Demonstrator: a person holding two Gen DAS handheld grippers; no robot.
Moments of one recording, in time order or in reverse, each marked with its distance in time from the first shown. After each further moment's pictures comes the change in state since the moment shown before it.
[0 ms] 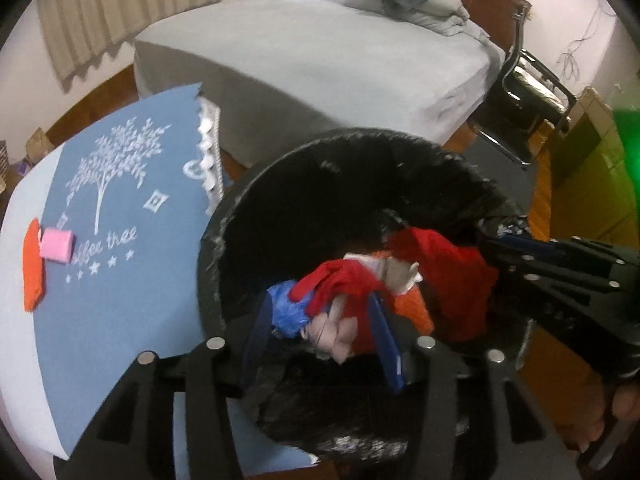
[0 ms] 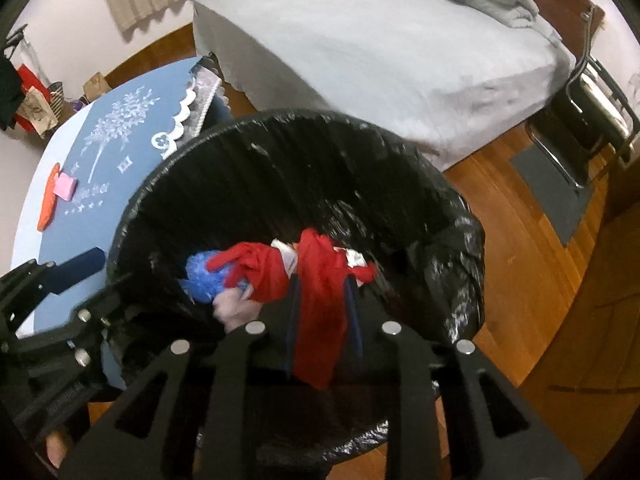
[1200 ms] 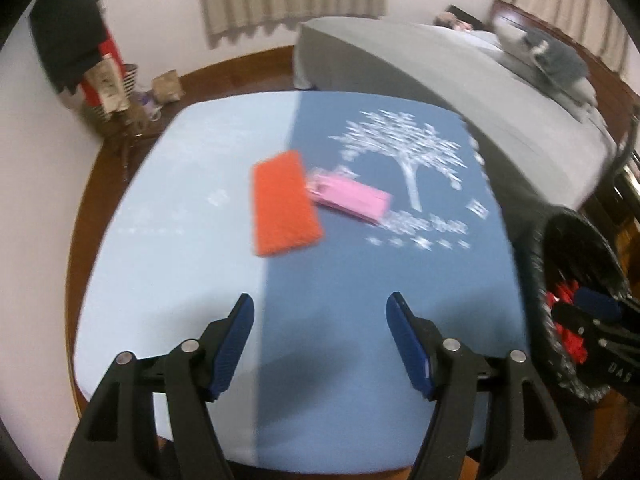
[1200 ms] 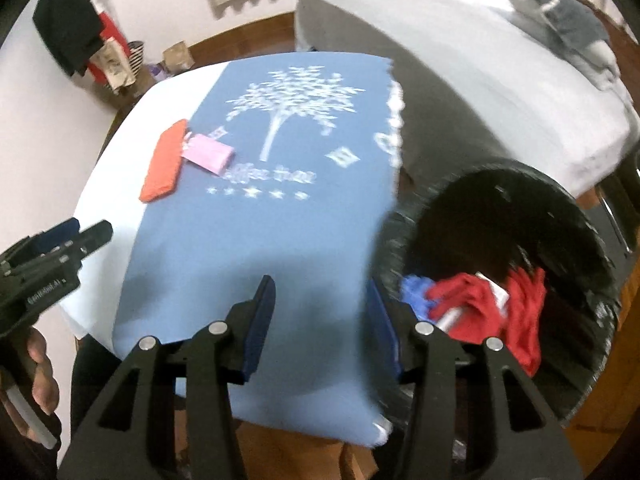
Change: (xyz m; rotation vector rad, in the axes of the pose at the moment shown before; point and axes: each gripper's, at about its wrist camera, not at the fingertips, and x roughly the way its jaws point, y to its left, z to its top) left arm -0.101 0.287 -0.074 -0.345 -0.093 0.294; right arm -0.008 0.253 0.011 -0.215 -0.027 0.168
